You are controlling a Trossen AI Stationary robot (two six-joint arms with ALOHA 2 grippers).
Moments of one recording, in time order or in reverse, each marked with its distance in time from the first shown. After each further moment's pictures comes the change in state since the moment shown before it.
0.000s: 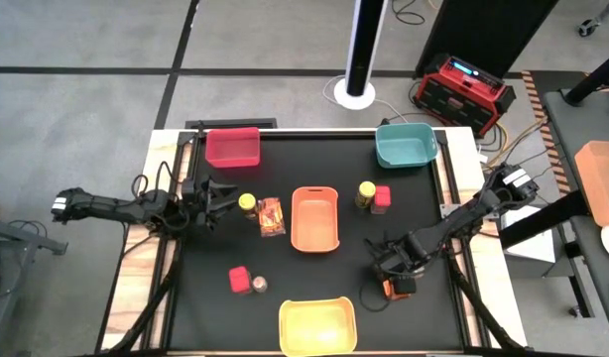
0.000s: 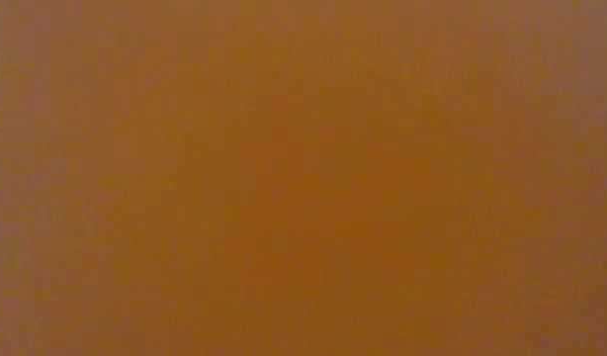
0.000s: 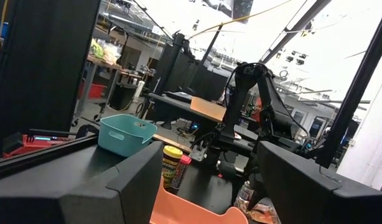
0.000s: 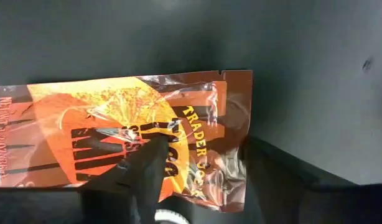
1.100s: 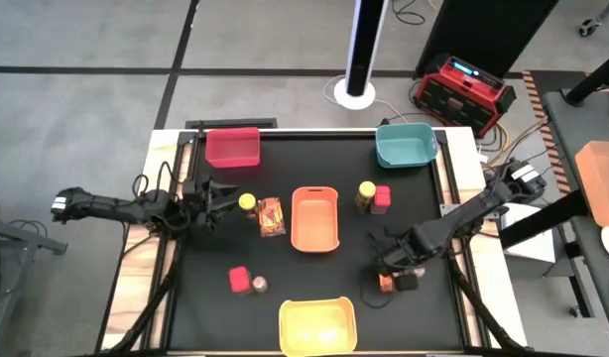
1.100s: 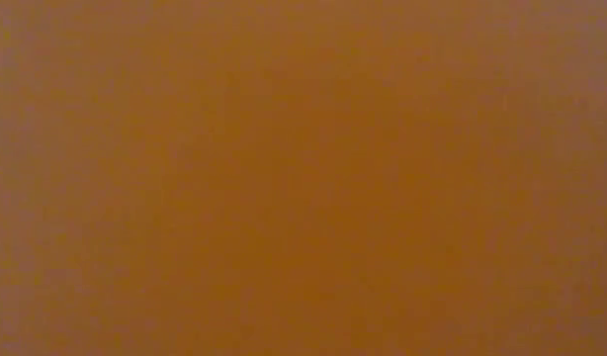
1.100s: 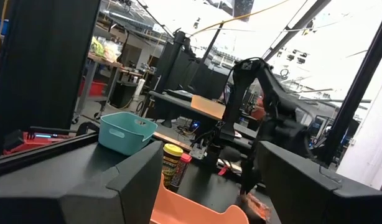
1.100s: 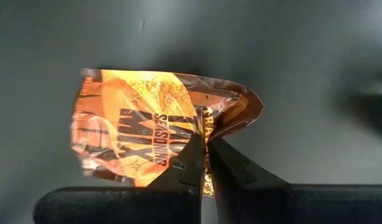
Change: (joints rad) left arm 0.000 0.009 0.000 0.001 -0.001 -0.007; right arm -0.012 -0.106 0.102 -0.164 0.033 -0.014
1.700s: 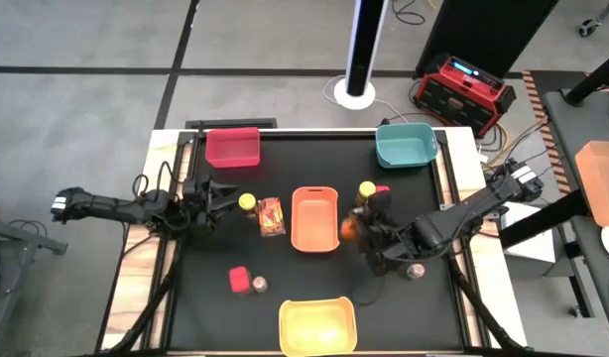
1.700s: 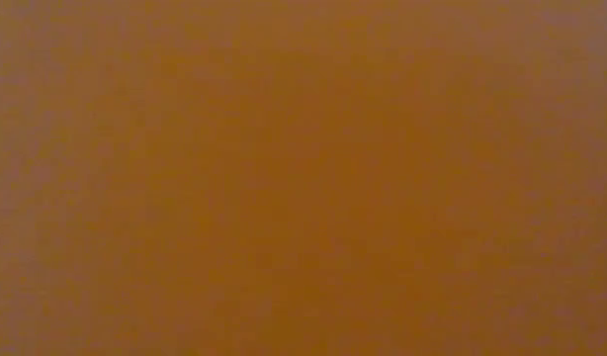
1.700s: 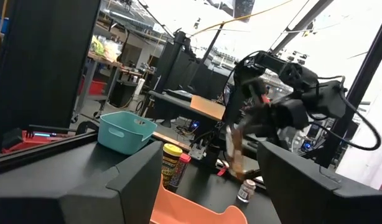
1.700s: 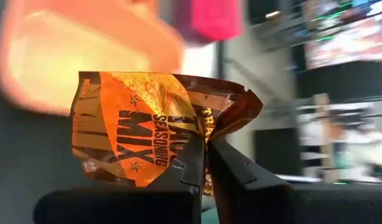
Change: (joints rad) left arm 0.000 0.001 0.000 0.001 -0.001 -0.011; right arm -0.012 0.041 0.362 -0.071 0.870 -0.378
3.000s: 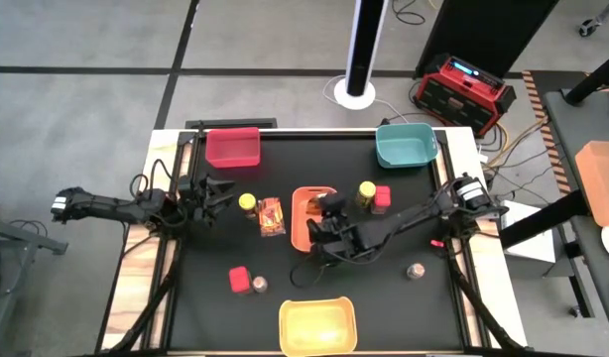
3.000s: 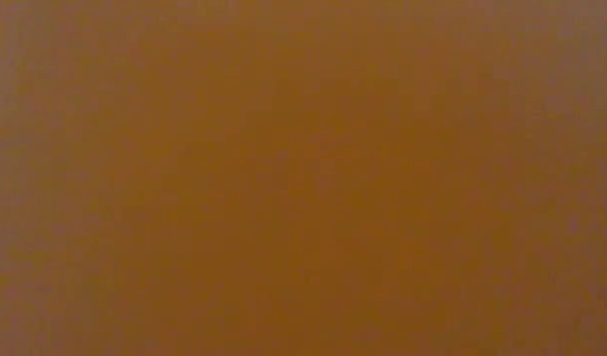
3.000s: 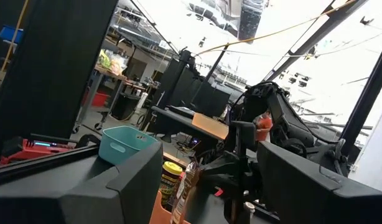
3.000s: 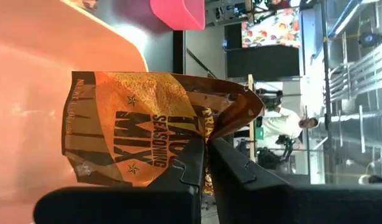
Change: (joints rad) left arm 0.000 0.000 0.000 0.071 -0.045 -0.019; right arm -0.179 0.409 0.099 0.421 0.277 -0.318
